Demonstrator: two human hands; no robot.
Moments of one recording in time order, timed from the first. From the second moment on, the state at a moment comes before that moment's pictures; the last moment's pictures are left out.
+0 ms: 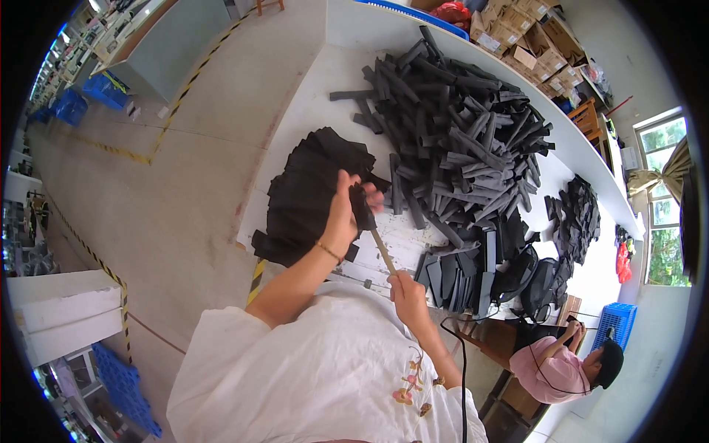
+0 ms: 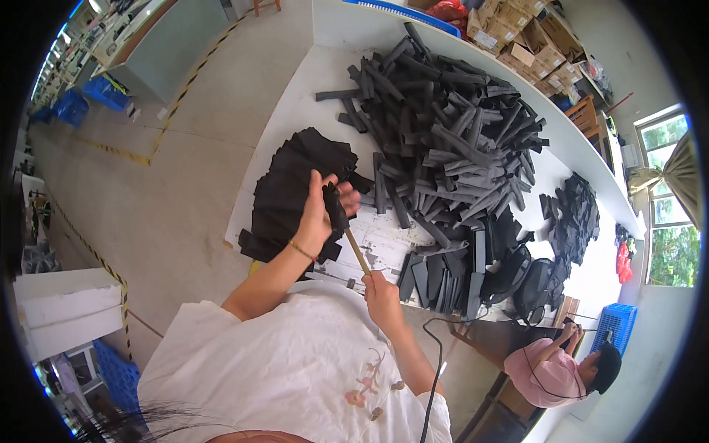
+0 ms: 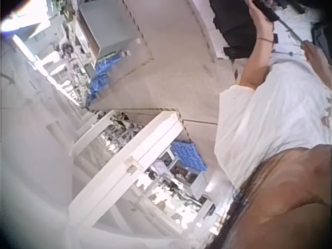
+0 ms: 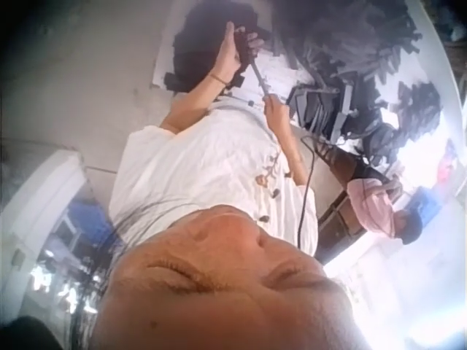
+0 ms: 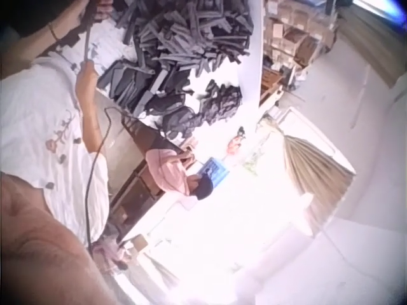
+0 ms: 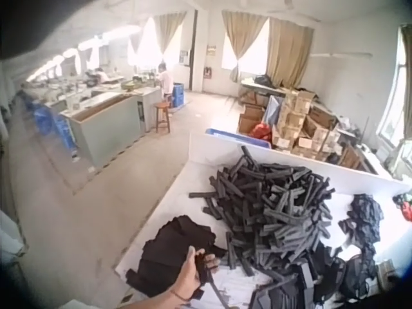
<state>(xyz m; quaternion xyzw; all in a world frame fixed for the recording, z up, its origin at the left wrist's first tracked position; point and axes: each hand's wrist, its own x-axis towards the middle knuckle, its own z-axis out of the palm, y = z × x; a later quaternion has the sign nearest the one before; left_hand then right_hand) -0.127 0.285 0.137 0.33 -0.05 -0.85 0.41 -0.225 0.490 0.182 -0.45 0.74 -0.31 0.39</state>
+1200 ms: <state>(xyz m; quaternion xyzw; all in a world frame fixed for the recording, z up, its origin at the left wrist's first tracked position) -0.102 0.349 0.157 0.23 -0.43 -0.86 0.12 -0.273 0.367 0.210 -0.21 0.57 -0.72 0.35</state>
